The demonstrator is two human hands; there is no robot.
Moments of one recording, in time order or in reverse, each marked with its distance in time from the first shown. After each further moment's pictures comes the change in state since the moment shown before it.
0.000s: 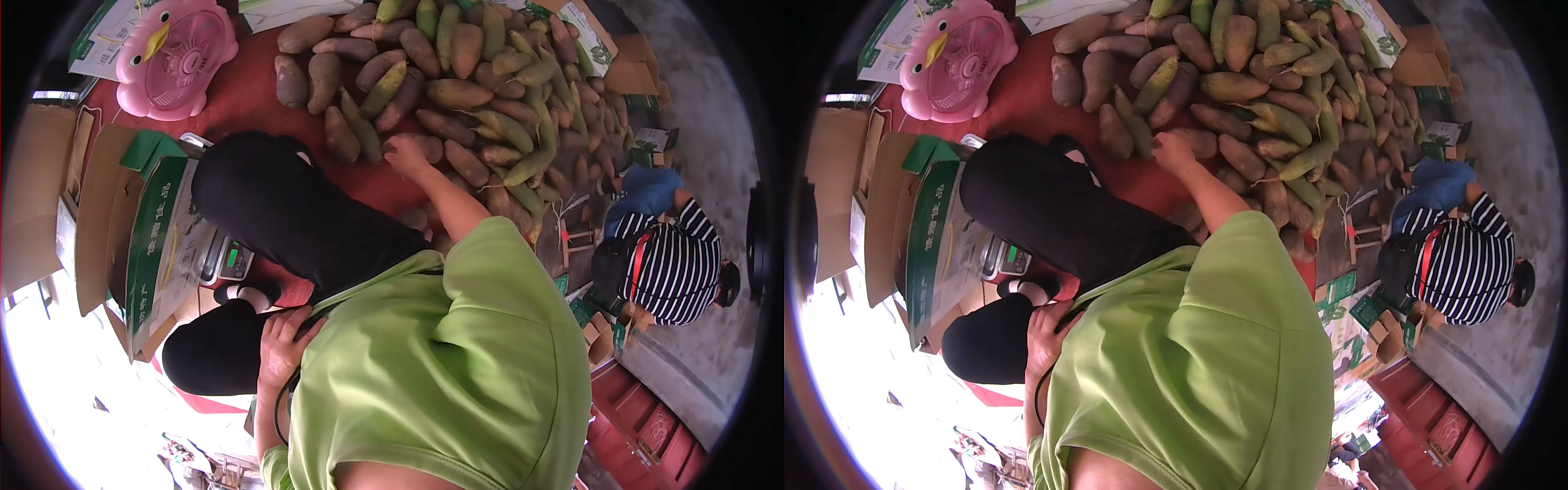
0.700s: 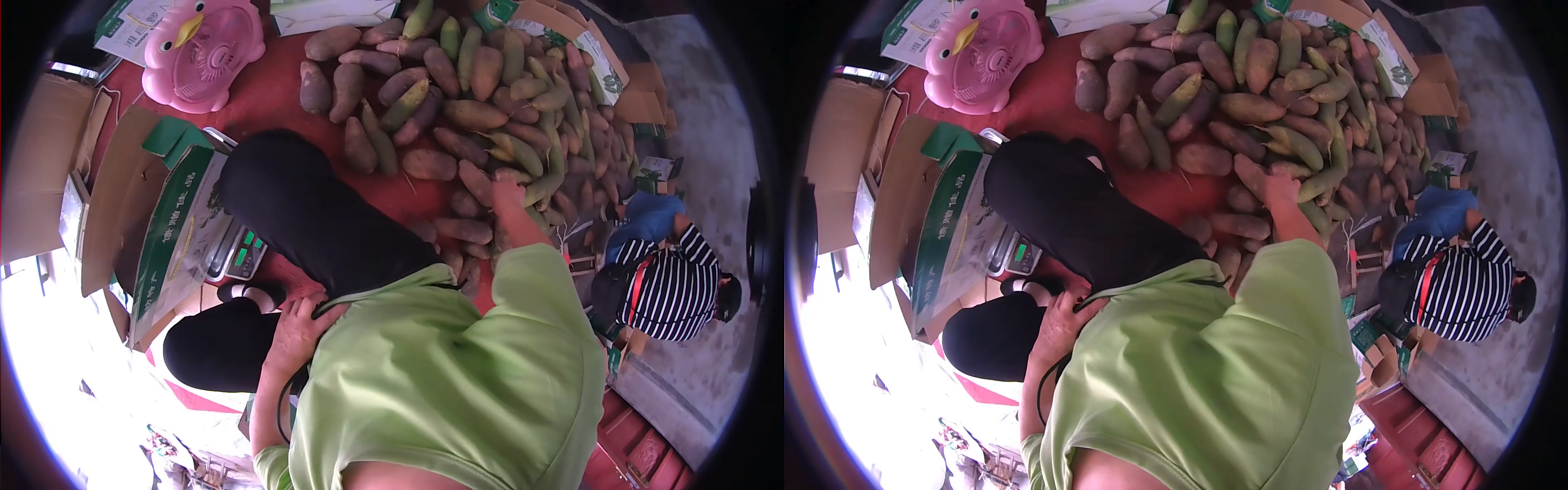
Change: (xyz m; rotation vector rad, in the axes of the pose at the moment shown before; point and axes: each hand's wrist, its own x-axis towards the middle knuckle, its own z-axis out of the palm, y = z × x) left_hand 0.024 -0.006 0.001 -0.089 -0.242 -0.134; right_hand -0.077 0.098 -0.120 -1.066 -0.053 0.301
